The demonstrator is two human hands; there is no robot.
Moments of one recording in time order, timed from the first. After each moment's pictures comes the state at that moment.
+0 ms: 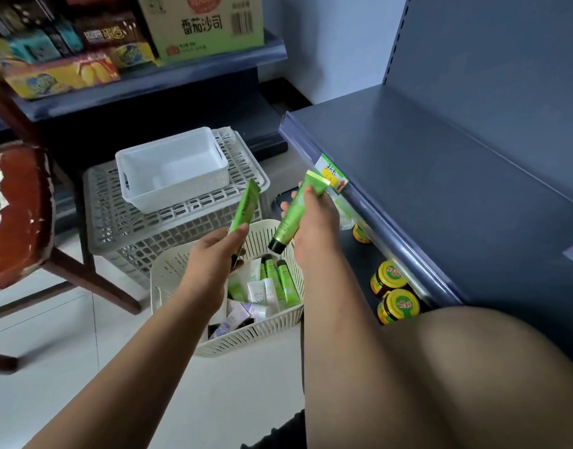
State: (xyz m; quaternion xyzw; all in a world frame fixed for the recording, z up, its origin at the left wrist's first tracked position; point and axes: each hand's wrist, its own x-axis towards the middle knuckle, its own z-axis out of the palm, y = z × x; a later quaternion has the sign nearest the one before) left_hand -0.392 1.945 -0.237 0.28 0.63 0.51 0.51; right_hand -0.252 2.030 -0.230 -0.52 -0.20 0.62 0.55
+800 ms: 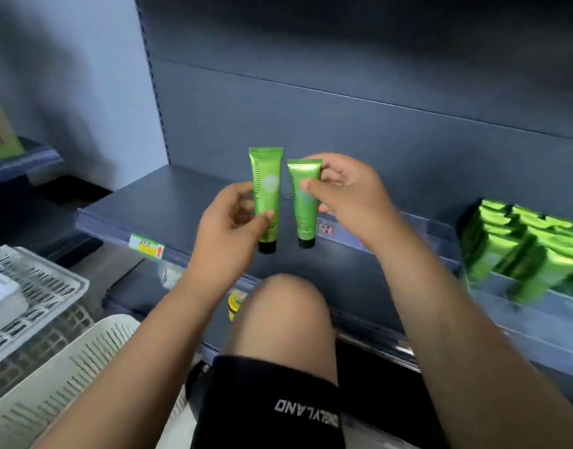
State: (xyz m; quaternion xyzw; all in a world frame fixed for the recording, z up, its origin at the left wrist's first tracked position) left_hand -0.173 1.936 -0.088 0.65 0.26 0.49 0.52; right_hand -0.004 1.864 -0.022 -0.64 -0.51 0.20 0.54
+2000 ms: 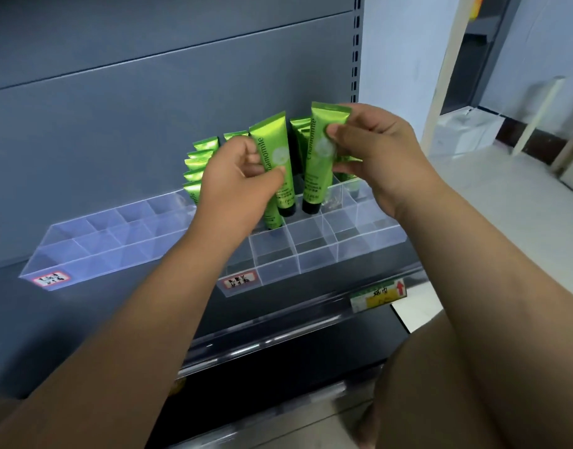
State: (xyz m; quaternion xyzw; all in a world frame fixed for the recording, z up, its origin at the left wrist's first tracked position) left_hand 0.192 1.683 -0.081 0.80 0.07 0.29 0.52; right_hand 0.276 1.501 -0.070 -0.62 -0.23 0.04 0.75
